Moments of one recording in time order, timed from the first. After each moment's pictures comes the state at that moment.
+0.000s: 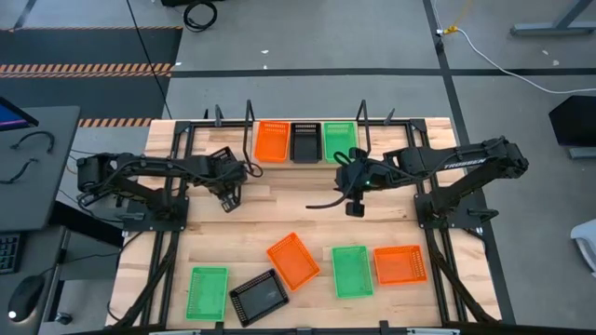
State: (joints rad) left arm 0.25 1.32 0.68 -0.79 -0.17 -0.28; right arm 0.11 1.34 1.27 -0.81 0.28 0.08
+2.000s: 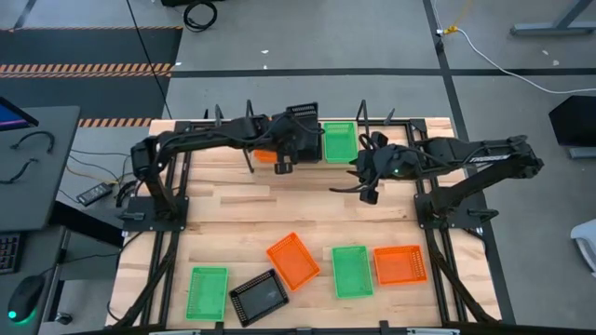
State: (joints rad) left arm 0.32 1.79 1.55 -0.69 -0.21 0.41; right arm 0.11 1.17 1.27 -0.87 0.42 0.09
